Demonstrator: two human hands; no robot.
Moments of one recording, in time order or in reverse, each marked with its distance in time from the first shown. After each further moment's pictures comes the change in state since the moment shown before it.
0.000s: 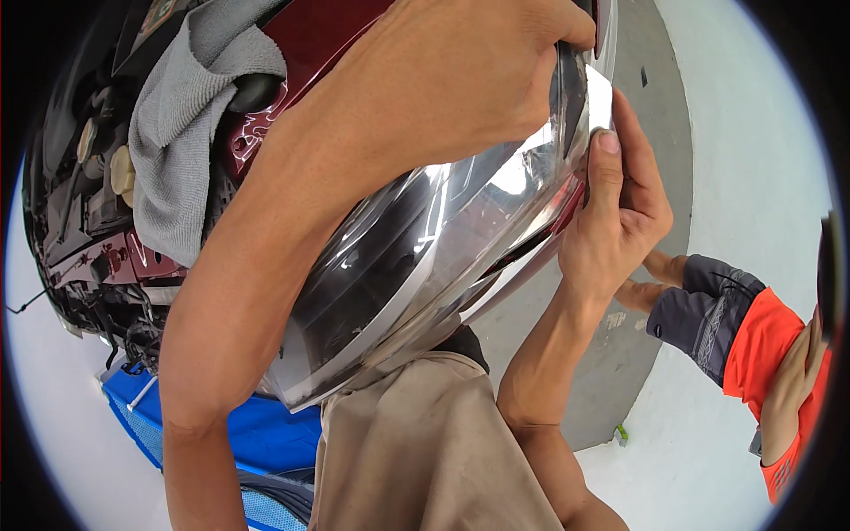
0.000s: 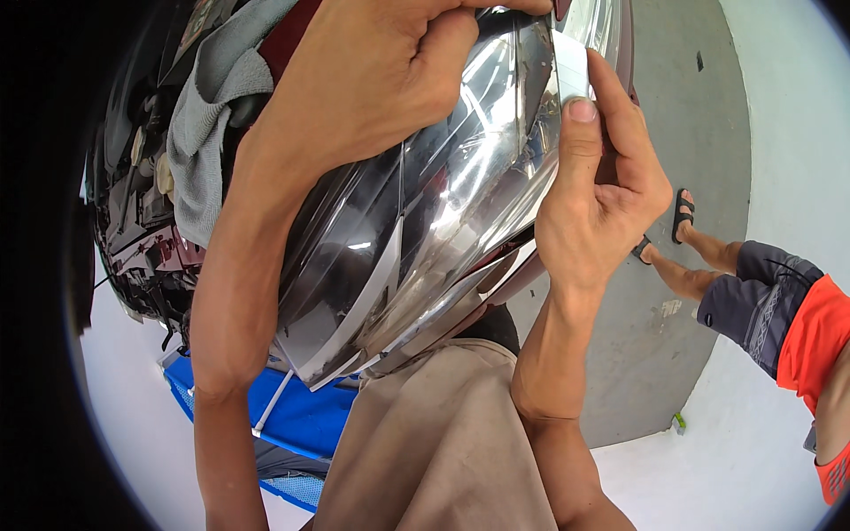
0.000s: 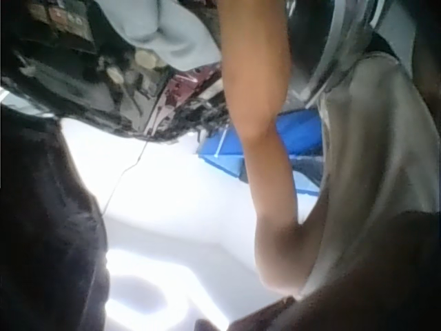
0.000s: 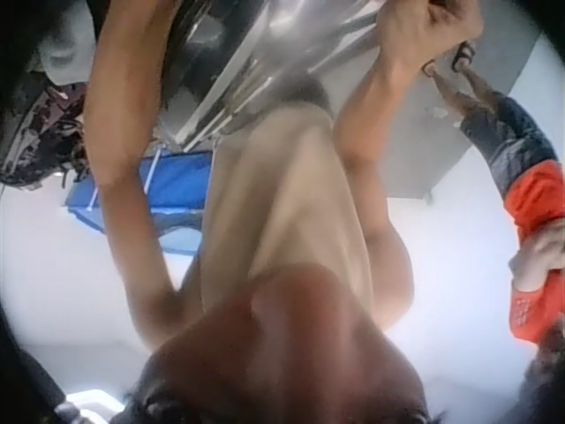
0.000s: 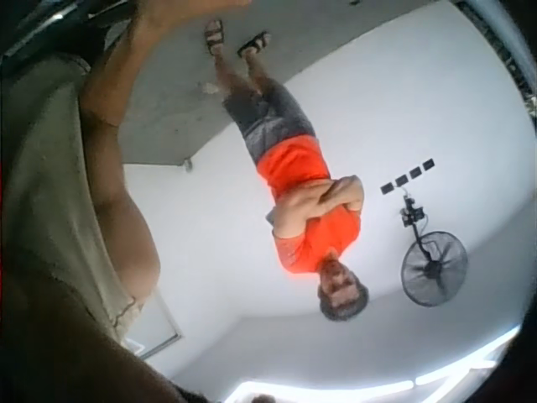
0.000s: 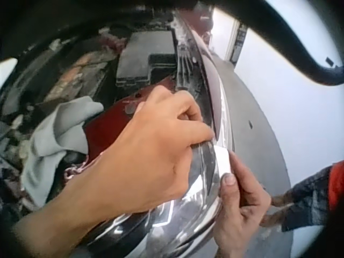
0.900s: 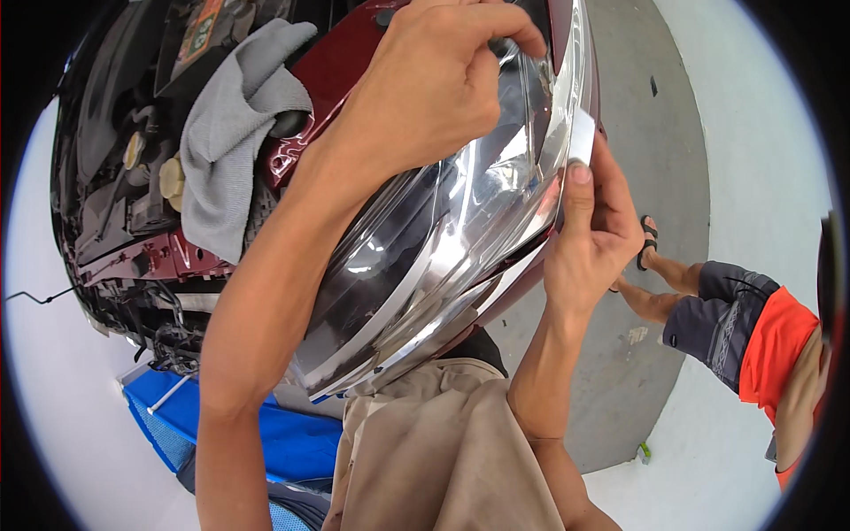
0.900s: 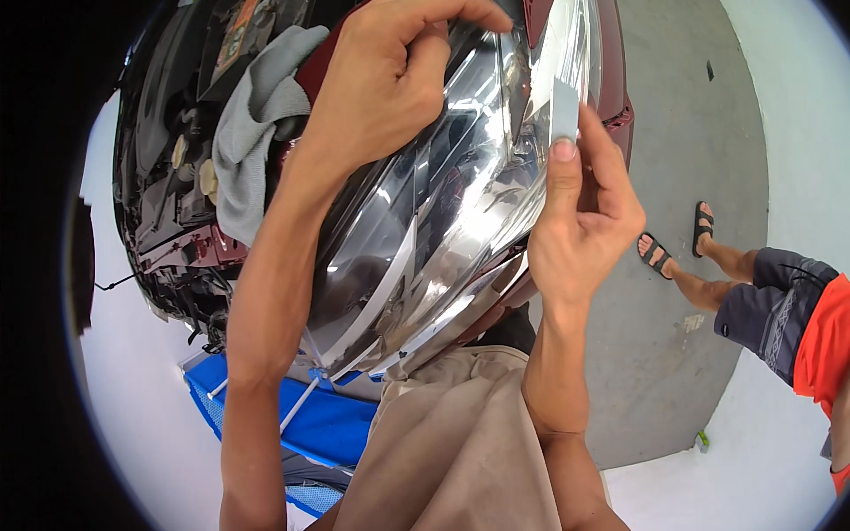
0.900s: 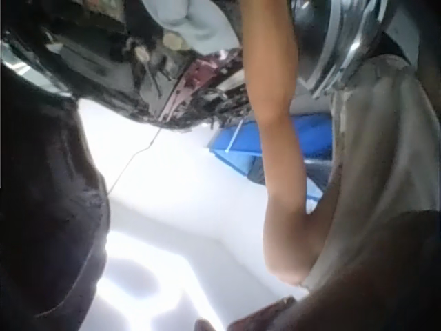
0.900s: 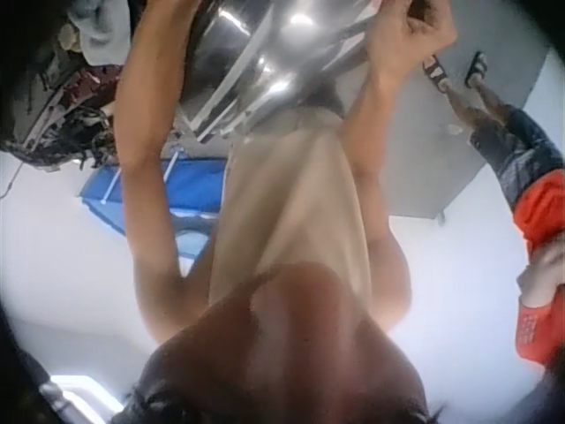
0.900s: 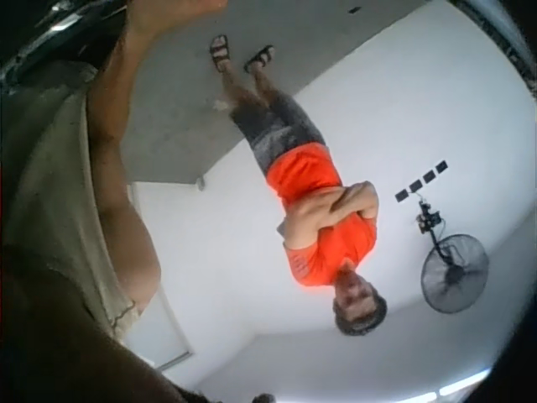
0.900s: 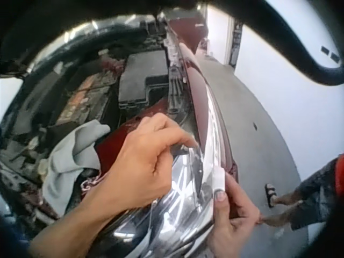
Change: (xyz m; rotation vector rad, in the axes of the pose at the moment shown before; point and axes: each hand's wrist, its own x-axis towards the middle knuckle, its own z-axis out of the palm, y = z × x) left_hand 0.009 0.013 -0.008 -0.024 0.045 -0.221; right_hand -0.017 -0.012 0.000 0.117 0.105 0.121
